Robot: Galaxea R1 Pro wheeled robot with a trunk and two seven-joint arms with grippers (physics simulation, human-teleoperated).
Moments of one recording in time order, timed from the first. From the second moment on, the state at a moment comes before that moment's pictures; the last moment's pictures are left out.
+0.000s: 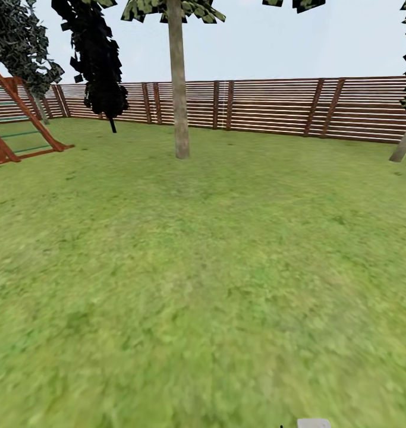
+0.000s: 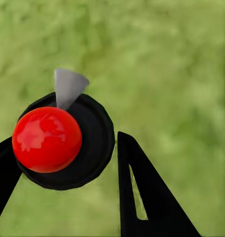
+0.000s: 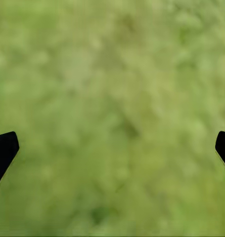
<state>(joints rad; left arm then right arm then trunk) -0.28 0.19 0.43 -0.14 -0.07 -0.42 0.07 -0.37 -0.02 -0.17 -0.03 0.26 -0.45 -0.21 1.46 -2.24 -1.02</state>
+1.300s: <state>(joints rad) -0.28 0.19 0.43 -0.14 -0.07 -0.42 0.07 -0.37 -0.02 -0.17 -0.03 0.26 -0.45 -0.21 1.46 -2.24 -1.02</state>
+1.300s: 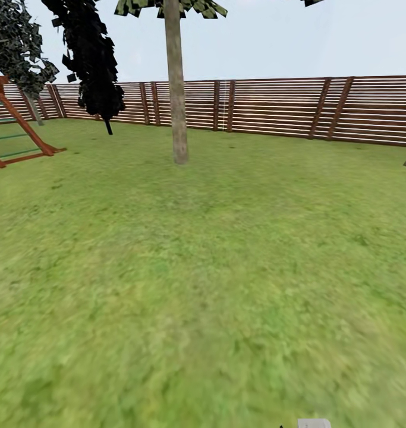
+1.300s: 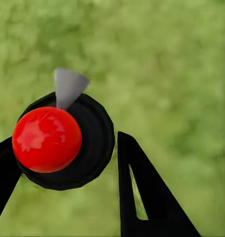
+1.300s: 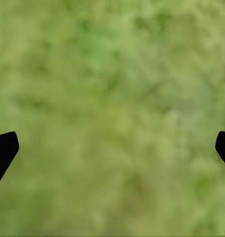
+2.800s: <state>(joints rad) -0.28 0.19 0.43 -0.14 -0.07 -0.42 0.07 -0.37 -0.02 -0.17 -0.09 0.26 -0.55 -0.20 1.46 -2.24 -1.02</state>
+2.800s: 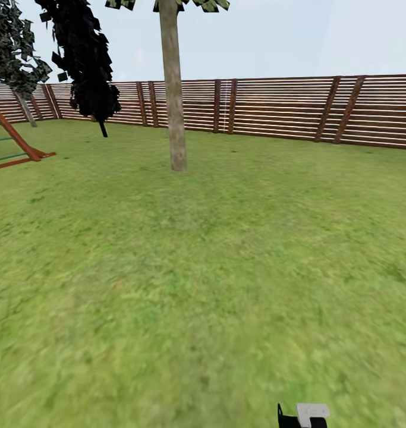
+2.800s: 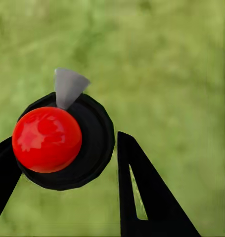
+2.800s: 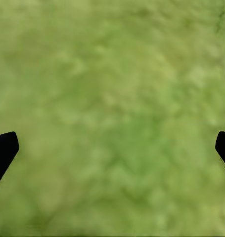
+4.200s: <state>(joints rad) -0.28 0.19 0.43 -0.14 -0.07 -0.42 0.07 -0.37 -0.05 -0.17 -0.08 0.27 -0.55 -0.20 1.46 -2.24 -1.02</state>
